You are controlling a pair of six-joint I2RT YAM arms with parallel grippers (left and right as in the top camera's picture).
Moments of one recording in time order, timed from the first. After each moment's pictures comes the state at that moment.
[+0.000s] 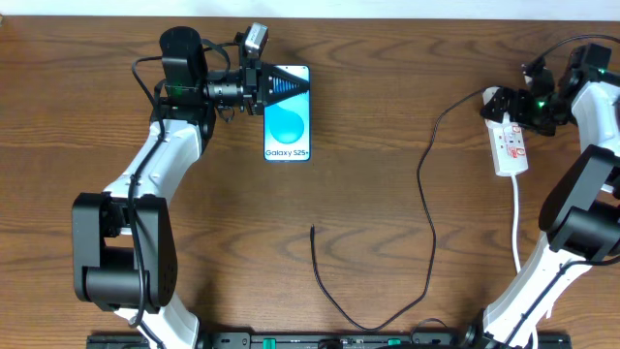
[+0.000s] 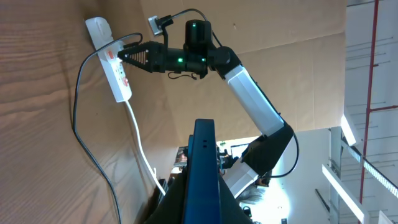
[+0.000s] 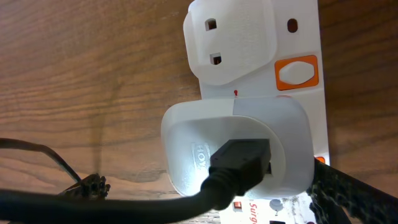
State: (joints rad) left arm -0.08 1.84 1.23 0.42 1.44 -1.14; right arm -0.38 2.22 1.80 -0.93 -0.41 -0.18
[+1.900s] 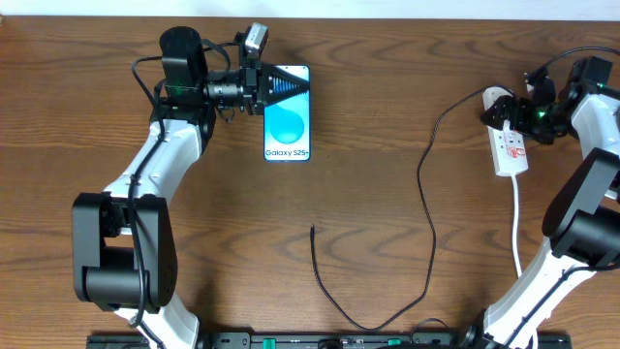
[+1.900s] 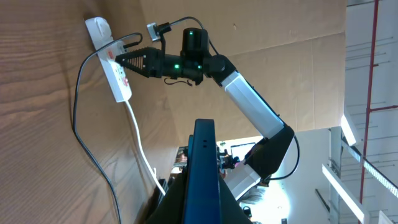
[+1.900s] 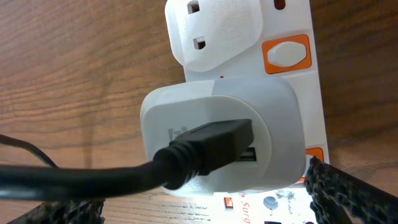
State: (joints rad) left arm -0.08 1.84 1.23 0.42 1.44 -1.14; right arm -0.40 2.18 1.67 -0.82 -0.45 -0.16
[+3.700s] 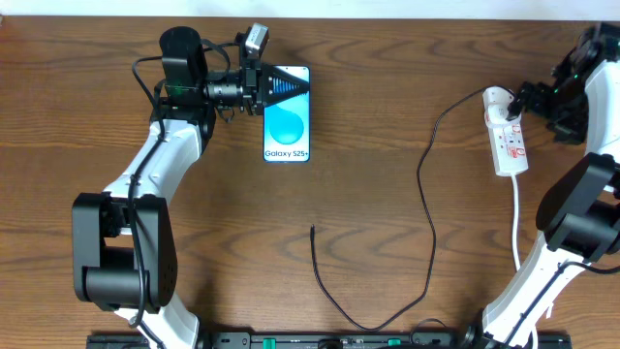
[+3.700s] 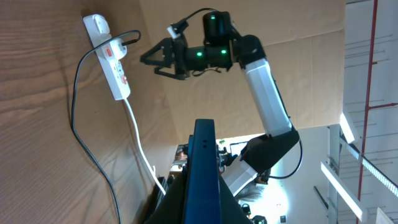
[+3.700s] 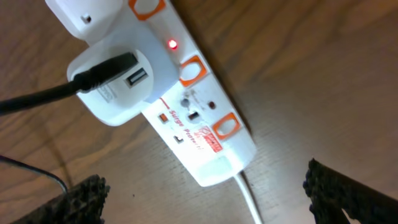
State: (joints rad) left arm -0.08 1.84 1.23 0.42 1.45 -1.14; right arm -0.36 2.22 2.07 -1.35 -0.04 0.16
